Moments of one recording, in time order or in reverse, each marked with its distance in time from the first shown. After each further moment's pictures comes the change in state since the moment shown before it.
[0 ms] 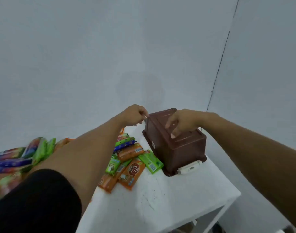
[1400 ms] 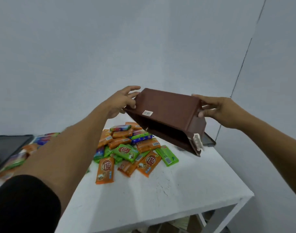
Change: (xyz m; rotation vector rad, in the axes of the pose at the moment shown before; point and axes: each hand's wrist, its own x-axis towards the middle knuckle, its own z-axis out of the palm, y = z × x) left_hand -0.108 -0.009 -0.091 -0.513 0.156 -0.055; right_hand -0.086 -0.013 -0.014 0.387 0.485 -0.188
